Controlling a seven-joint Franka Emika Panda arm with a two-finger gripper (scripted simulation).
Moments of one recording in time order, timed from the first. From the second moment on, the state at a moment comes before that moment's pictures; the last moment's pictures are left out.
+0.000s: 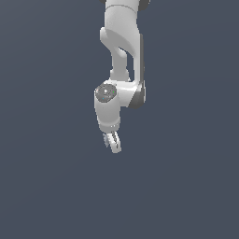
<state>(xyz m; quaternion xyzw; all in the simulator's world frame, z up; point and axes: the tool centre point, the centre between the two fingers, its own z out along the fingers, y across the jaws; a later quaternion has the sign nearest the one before) 0.003 -0.042 0.082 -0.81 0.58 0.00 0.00</state>
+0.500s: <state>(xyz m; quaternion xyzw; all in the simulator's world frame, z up) -0.010 -0.024 0.173 -0.81 0.58 0.00 0.00</state>
